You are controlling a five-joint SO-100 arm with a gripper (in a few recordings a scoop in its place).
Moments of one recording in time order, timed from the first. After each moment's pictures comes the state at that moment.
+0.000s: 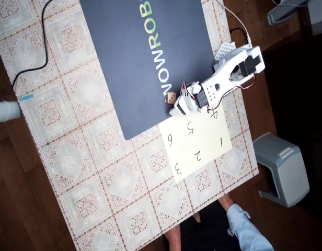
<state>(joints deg) -4.2 83.7 100.2 68.1 -19.2</state>
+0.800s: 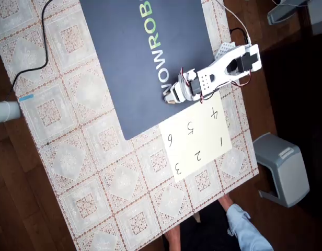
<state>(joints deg) 2.4 81.1 99.8 68.6 -16.6</state>
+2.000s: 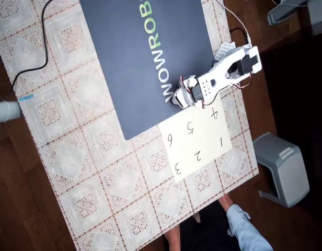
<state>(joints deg) -1.8 85.9 98.9 71.6 -24.4</state>
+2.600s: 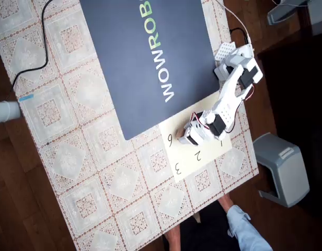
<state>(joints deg) -21.7 69.7 52.5 89.4 -14.1</state>
